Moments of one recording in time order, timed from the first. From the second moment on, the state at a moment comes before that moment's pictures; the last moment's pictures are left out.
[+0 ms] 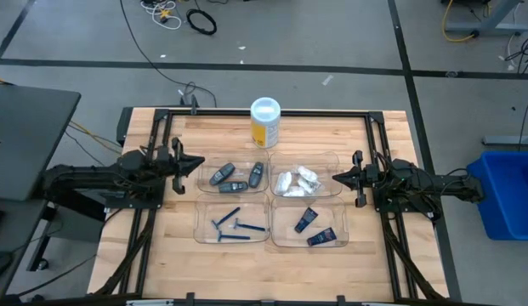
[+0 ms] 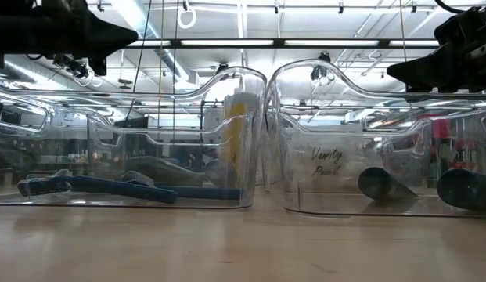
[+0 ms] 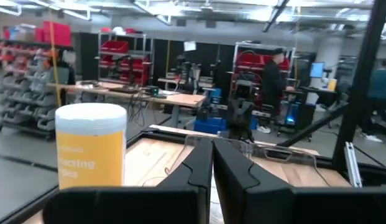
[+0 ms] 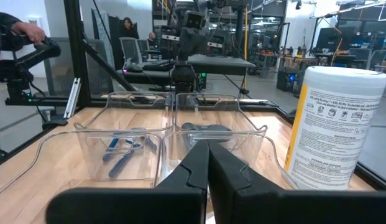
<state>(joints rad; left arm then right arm) 0.06 0.24 0.14 0.29 -0.18 -0.09 -0.02 0.00 0.01 0.01 -0.01 -0.04</state>
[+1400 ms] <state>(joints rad) -0.04 0.00 0.01 0.02 -0.01 -0.07 -0.02 0.00 0.01 0.01 -0.01 -0.04</state>
